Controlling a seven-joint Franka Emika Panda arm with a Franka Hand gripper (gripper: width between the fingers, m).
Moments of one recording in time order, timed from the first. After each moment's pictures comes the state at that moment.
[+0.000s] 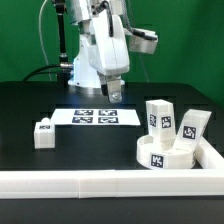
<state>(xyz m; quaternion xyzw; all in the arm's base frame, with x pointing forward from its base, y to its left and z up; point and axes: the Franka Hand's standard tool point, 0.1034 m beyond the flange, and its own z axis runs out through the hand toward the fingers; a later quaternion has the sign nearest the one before) 0.560 -0.009 0.107 -0.74 0.66 0.02 0.10</state>
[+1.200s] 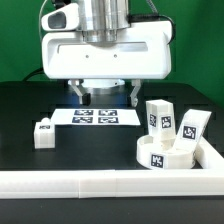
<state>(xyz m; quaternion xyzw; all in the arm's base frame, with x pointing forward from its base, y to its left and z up) 0.553 -0.027 0.088 -0.99 0.11 -0.01 0.03</state>
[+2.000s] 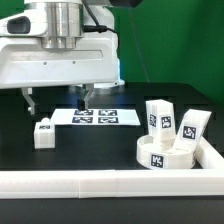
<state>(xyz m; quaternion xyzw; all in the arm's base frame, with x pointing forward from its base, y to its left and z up) 0.542 -0.096 0.078 -0.99 -0.15 -0.03 0.00</state>
